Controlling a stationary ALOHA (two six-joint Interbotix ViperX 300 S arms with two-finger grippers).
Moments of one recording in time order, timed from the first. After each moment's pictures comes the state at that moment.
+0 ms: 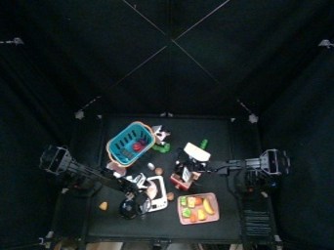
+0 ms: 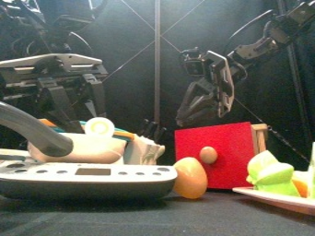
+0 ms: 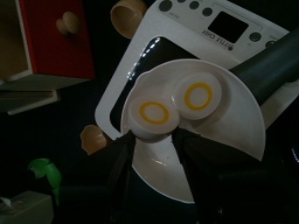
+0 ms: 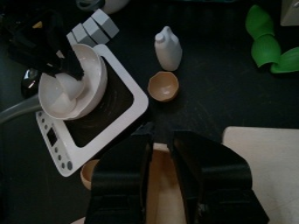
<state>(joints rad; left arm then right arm) -0.28 -0.13 0.80 0.65 0.30 0.02 -0.12 -0.14 0.77 0.03 -0.02 0.38</state>
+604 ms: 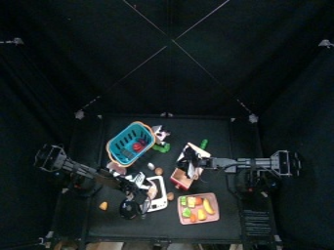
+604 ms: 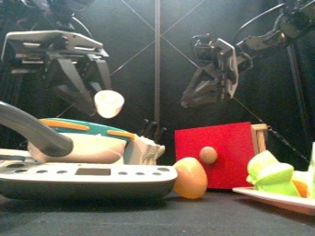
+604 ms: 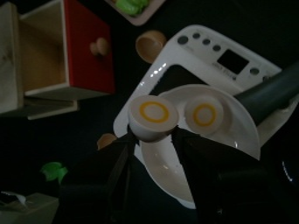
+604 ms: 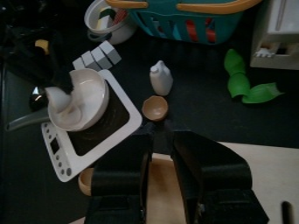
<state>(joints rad) -0.28 -0.20 0.77 0.60 0.27 0.02 -0.17 -0.29 0.82 -0.07 -0.03 0.38</state>
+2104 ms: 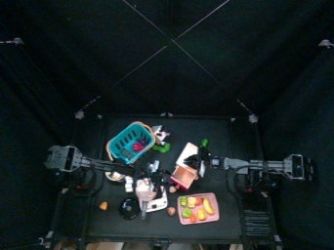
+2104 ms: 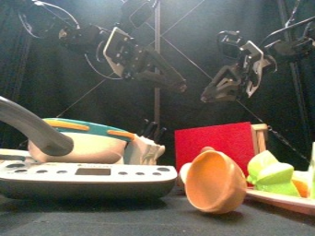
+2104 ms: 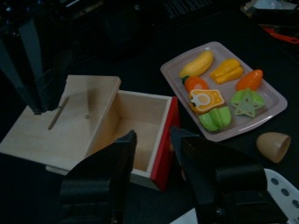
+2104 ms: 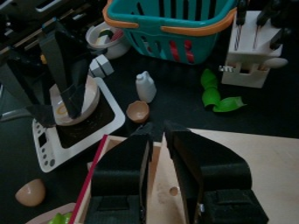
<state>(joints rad) -0.01 -0.01 0.63 0.31 -0.26 0.02 -0.23 -0.47 1.01 -0.18 -0.18 0.37</state>
